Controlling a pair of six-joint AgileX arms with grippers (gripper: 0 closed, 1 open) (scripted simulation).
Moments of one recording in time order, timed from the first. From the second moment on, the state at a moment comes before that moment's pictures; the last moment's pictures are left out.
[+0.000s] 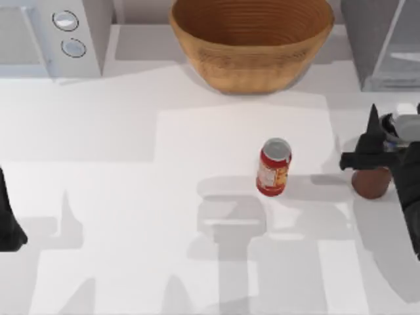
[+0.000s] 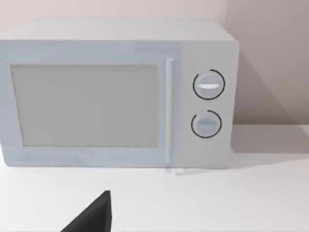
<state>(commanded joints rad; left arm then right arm) 0.00 0.00 0.00 0.00 0.00 0.00 0.41 1.80 0.29 1.51 0.43 0.00</state>
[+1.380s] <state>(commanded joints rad) 0.00 0.00 0.00 0.00 0.00 0.00 0.46 1.75 0.19 1.55 0.49 0.00</state>
